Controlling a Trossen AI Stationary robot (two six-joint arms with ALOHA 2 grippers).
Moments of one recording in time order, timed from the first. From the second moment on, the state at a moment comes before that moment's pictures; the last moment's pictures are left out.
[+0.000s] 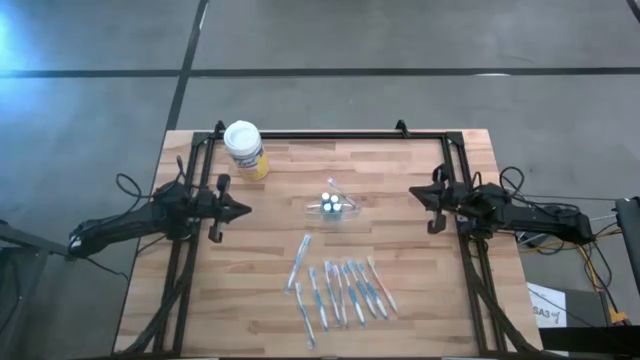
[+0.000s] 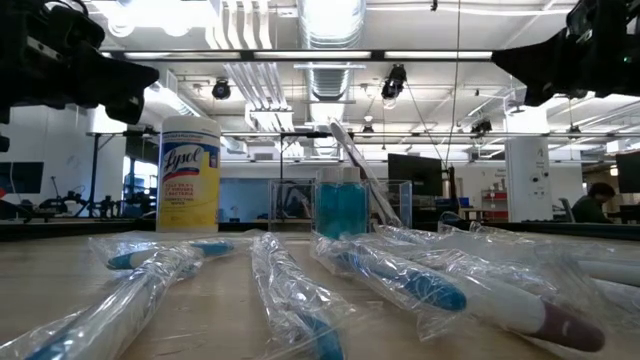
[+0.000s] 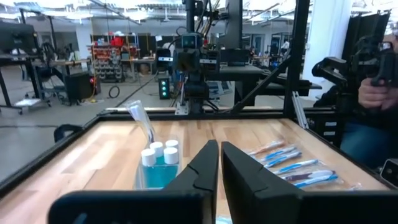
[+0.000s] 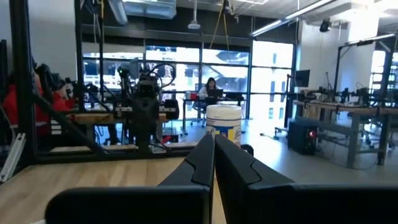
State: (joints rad) left arm 0.27 0.09 0.04 0.07 0.32 -0.02; right arm -0.13 0.11 0.01 0.34 0.07 -0.02
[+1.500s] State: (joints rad) left arm 0.27 0.09 0.03 0.07 0.32 -0.02; right arm -0.13 0.13 0.01 0.40 0.07 -0.07
